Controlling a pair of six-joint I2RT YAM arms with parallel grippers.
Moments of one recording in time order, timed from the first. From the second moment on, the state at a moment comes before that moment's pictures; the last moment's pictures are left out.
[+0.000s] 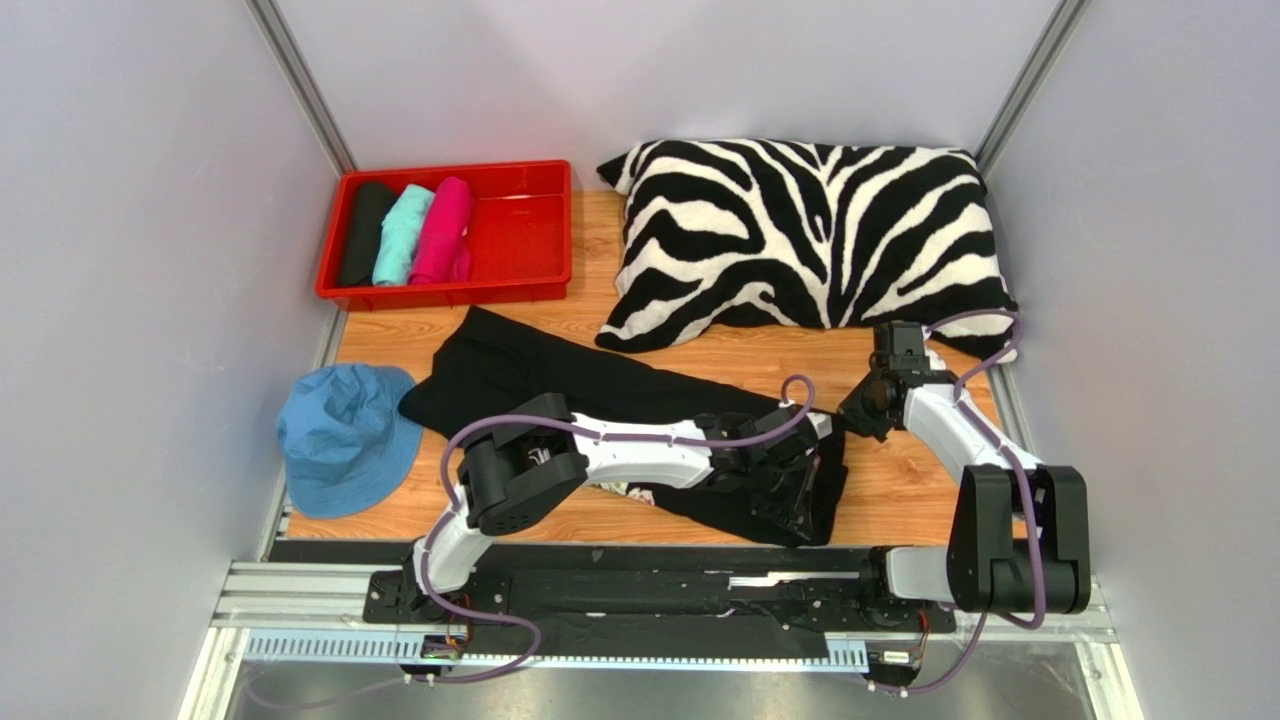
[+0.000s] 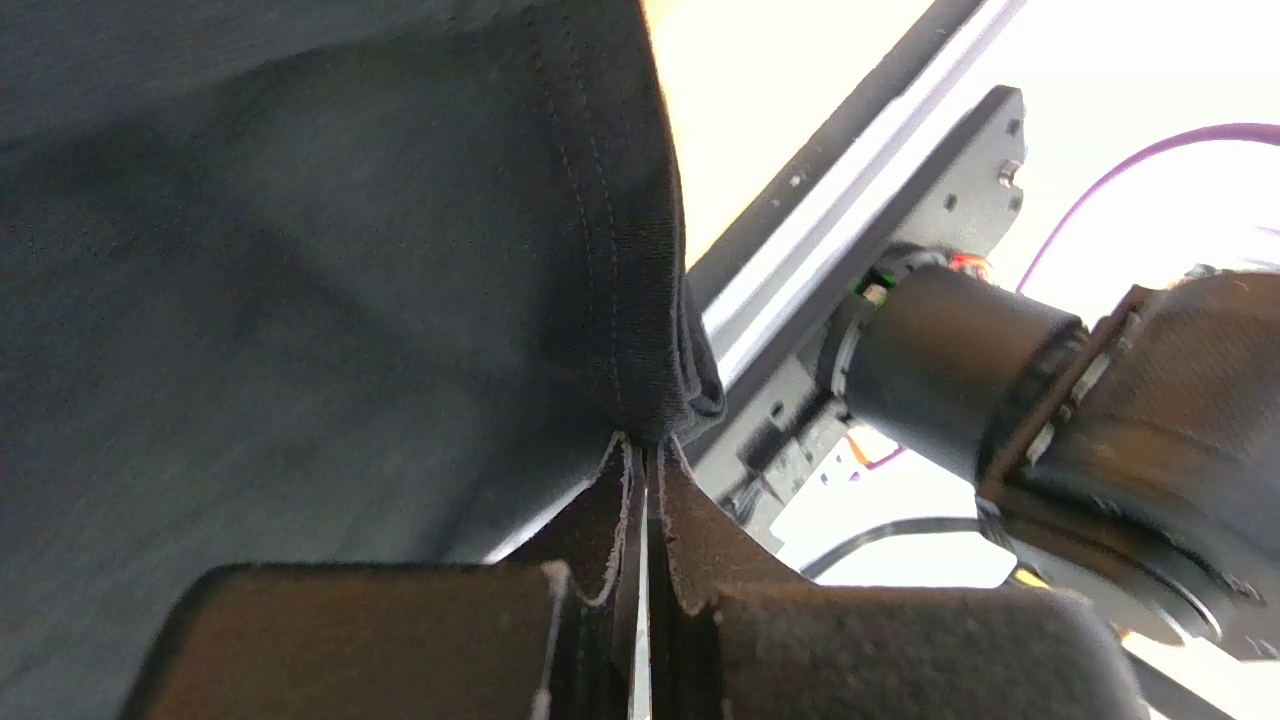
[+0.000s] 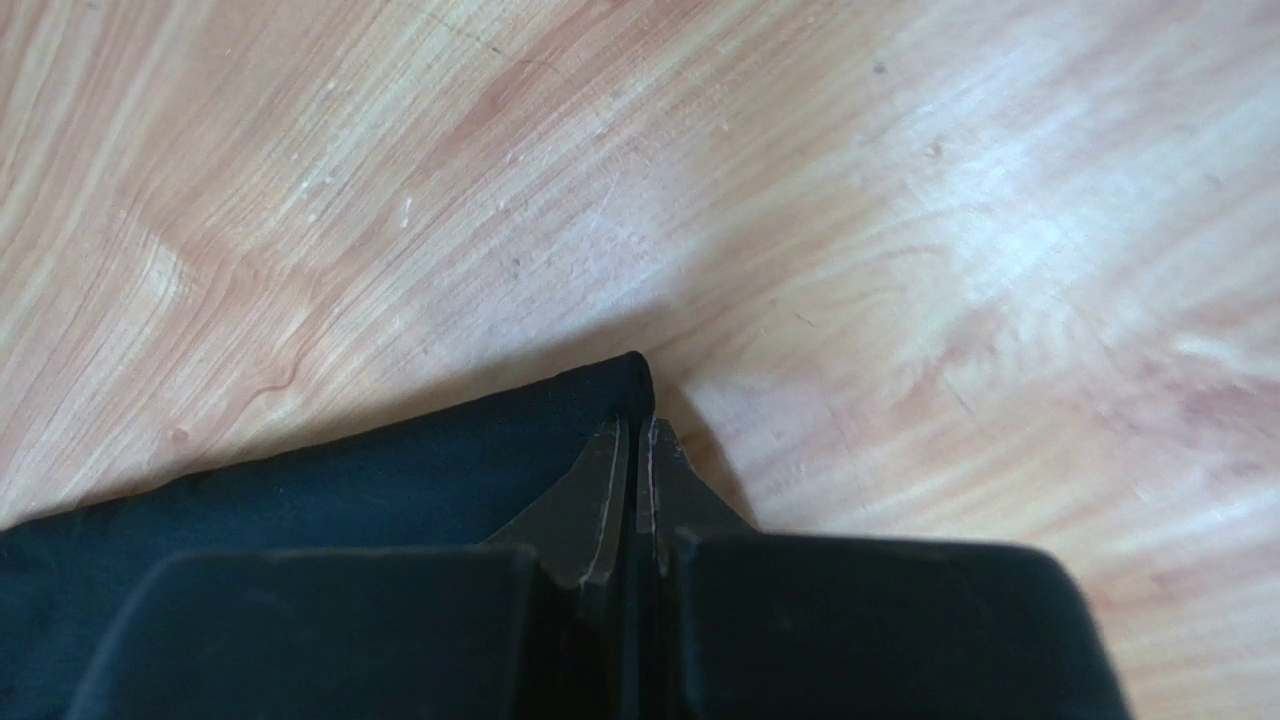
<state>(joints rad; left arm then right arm) -1.26 2.12 1.50 -0.23 0.28 -0.88 -0.02 1.34 0.68 -0.46 0.05 0.75</state>
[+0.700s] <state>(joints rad) -1.17 1.86 1.10 -0.05 0.28 -0.93 0.30 1.46 0.96 -0.69 0.27 0.88</state>
